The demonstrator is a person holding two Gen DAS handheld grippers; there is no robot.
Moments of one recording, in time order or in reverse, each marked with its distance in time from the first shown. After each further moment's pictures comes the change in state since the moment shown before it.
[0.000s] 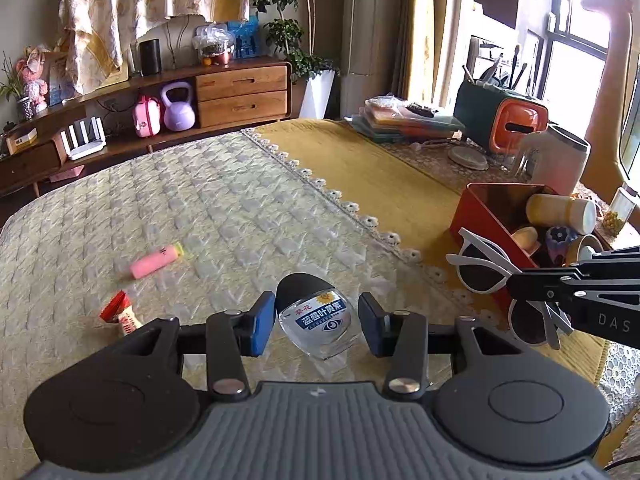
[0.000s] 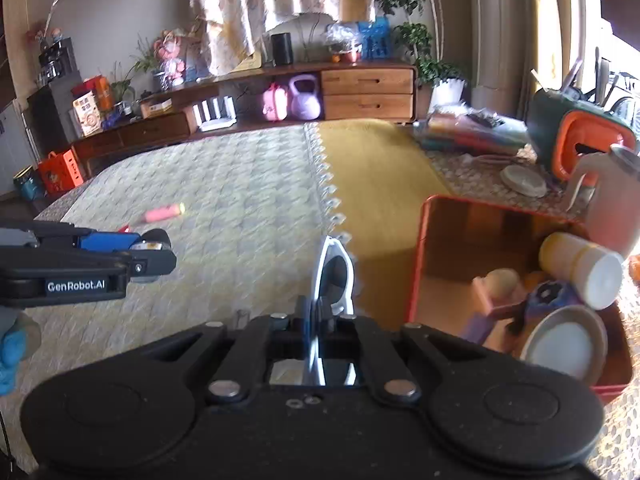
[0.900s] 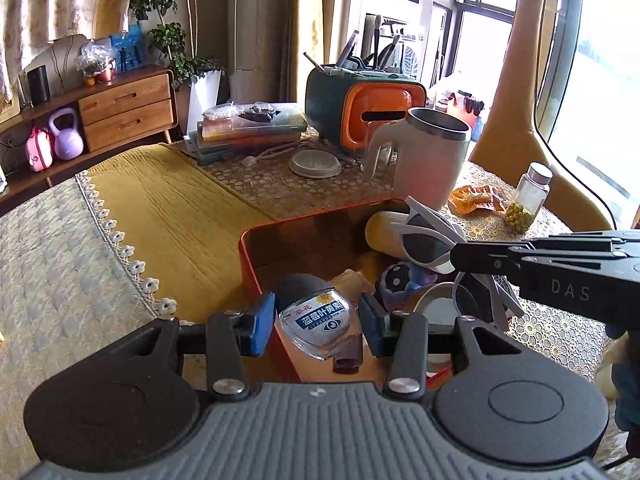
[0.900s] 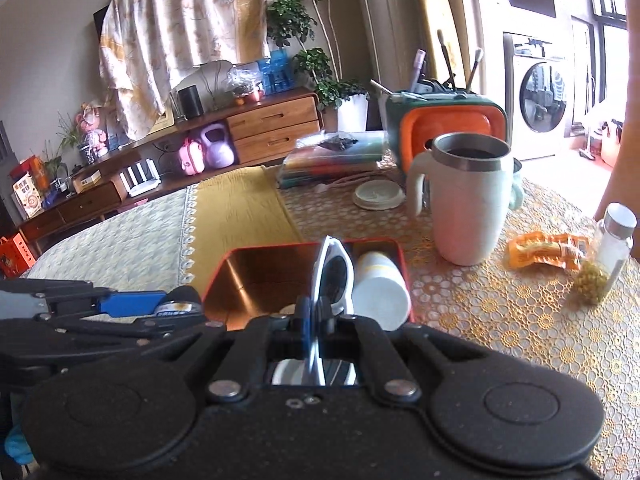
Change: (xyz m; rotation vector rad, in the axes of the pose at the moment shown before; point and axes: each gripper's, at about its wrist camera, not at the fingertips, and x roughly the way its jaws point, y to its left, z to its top) left arm 0.061 -0.176 0.054 0.144 0.041 -0.219; right arm -0.049 -0.151 -0.002 0.213 -0.093 -0.124
